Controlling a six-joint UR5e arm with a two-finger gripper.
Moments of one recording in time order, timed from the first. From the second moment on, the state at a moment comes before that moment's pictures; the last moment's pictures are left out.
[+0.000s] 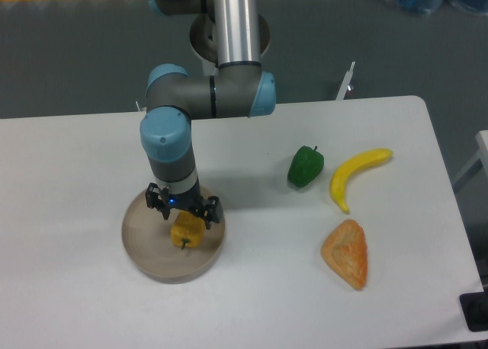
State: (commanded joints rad) arm 1.85 -1.92 -1.69 -0.95 1.60 0.35
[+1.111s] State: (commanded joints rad) arm 2.16 -1.78 -1.65 -0.96 1.64 0.90
